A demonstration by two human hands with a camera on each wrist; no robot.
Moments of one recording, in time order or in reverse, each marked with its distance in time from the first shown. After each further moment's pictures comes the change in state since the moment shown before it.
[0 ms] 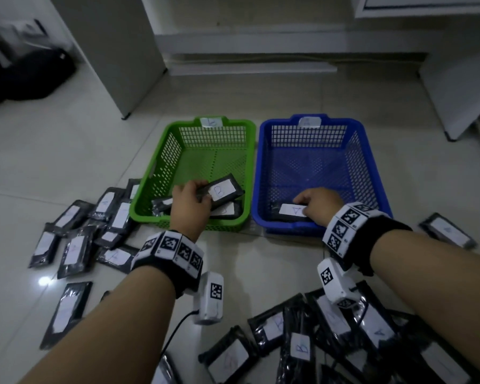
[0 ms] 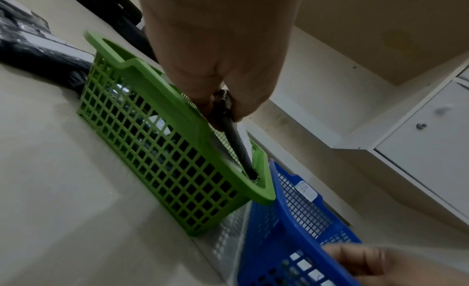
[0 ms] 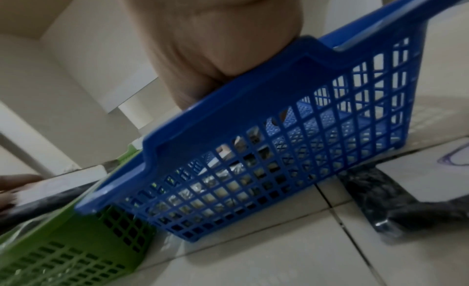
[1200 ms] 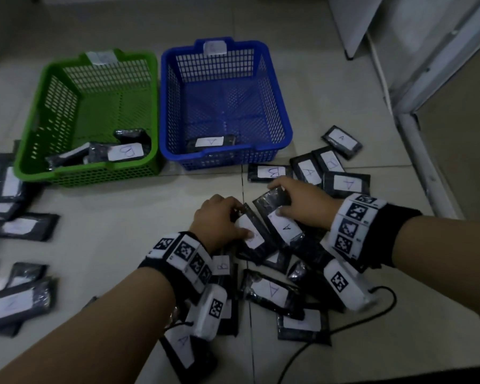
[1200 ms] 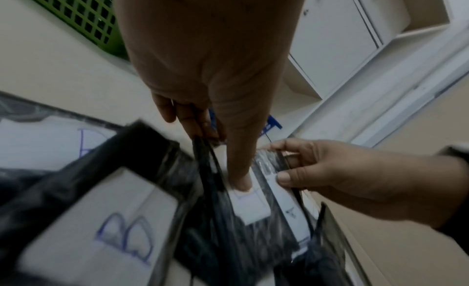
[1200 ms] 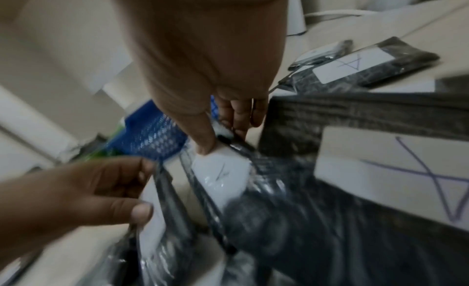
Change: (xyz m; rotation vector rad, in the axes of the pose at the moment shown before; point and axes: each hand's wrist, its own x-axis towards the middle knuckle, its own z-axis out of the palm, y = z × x) left_hand -0.162 0.046 0.120 0.391 -0.792 0.266; right_hand -0.165 0.124 -0.004 -0.001 -0.174 -0.044
